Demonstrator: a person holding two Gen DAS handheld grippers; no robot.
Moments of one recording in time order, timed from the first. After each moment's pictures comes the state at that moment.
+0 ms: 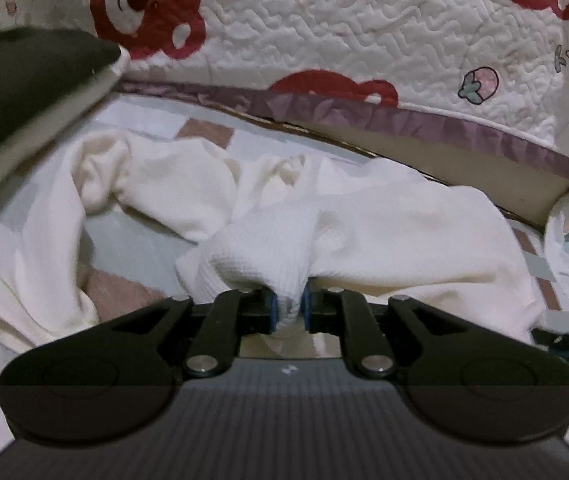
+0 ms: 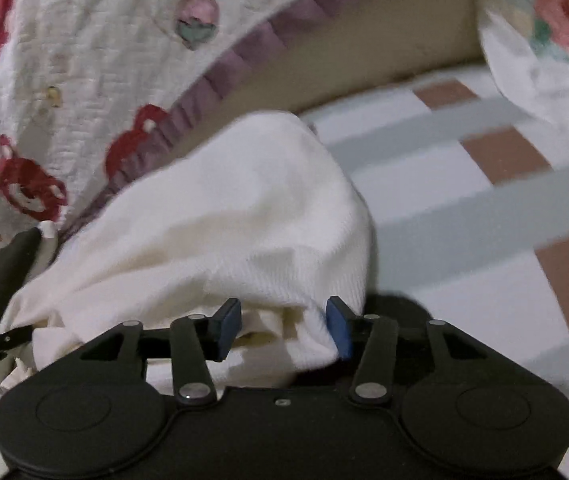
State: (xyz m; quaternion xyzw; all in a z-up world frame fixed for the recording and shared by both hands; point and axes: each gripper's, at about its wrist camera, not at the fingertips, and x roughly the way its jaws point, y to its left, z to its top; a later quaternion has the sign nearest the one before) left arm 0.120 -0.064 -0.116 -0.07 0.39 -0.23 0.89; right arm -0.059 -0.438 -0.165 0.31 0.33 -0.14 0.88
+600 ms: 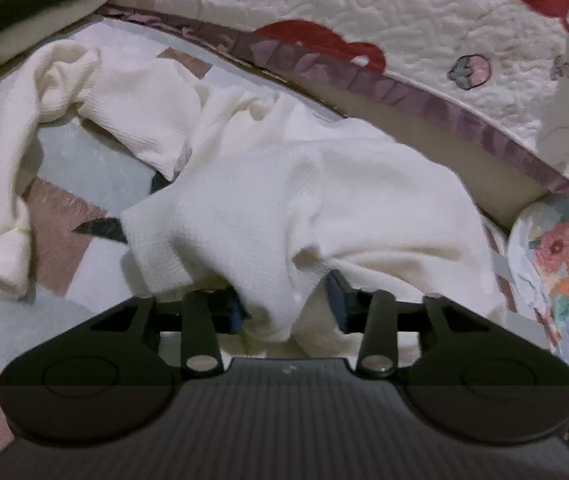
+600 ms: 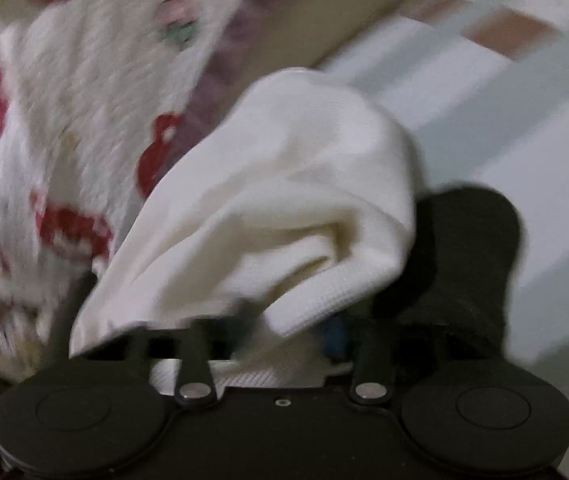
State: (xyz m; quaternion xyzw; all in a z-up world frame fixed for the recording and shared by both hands) left arm 0.121 -0.079 -0.142 -0.12 0.46 -0.25 0.85; right arm -0.070 -0.408 -0.197 0.41 0.27 -0.08 0.87
